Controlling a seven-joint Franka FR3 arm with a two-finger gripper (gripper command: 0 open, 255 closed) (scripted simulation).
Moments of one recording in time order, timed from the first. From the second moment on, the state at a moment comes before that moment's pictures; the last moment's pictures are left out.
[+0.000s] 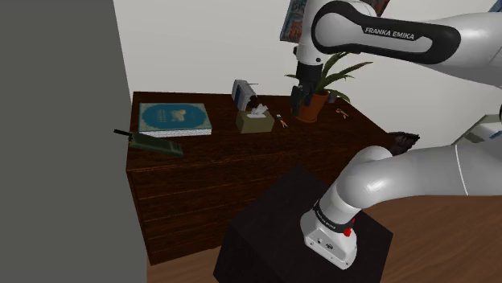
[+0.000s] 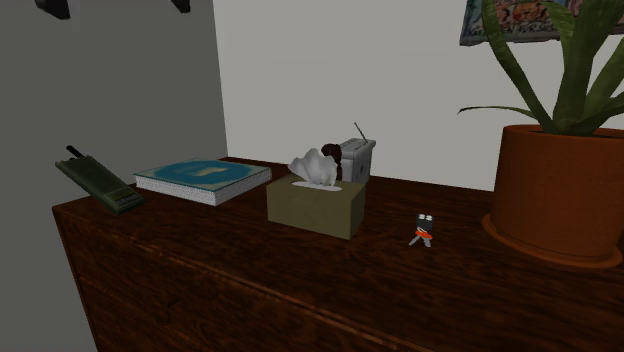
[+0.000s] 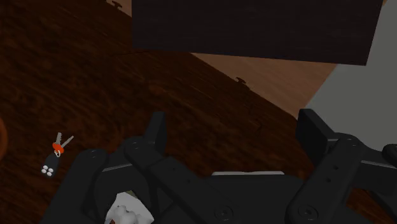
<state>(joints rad) -0.02 -0.75 -0.02 -2.45 -0.11 1.53 -0.12</state>
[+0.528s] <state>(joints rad) -0.02 -0.64 -0.07 -2.52 -0.27 1.76 -0.26</state>
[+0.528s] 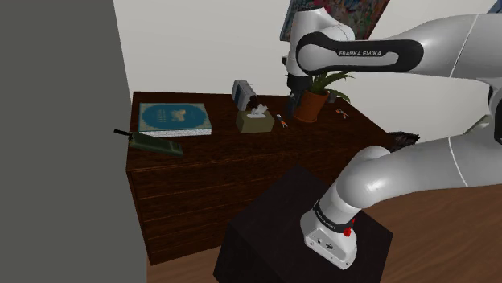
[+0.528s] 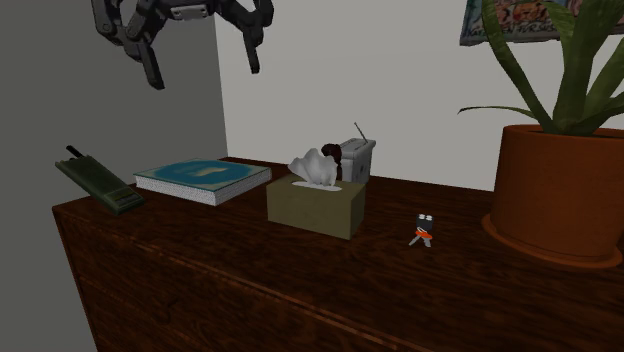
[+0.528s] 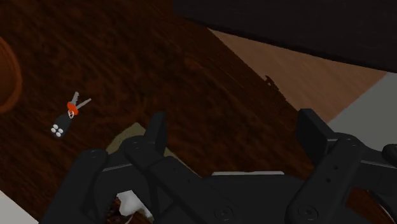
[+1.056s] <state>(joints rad) -0.04 -0.42 -0.12 -2.52 -0.48 2.08 -0.39</state>
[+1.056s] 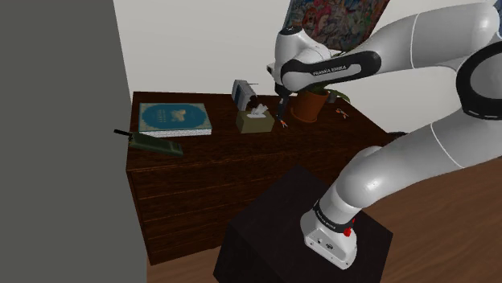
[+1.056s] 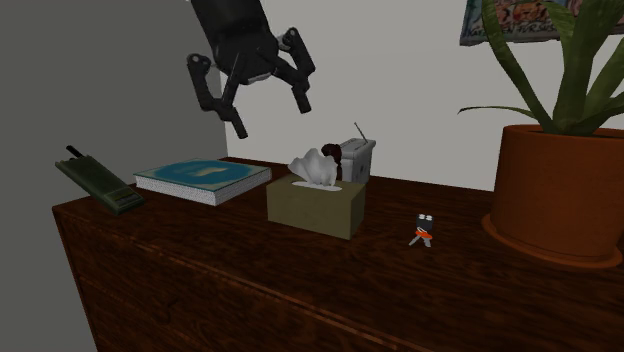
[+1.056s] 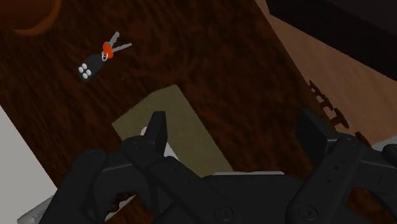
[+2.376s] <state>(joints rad) -0.12 0.09 -0.18 -2.32 -0.92 2.58 -0.41</state>
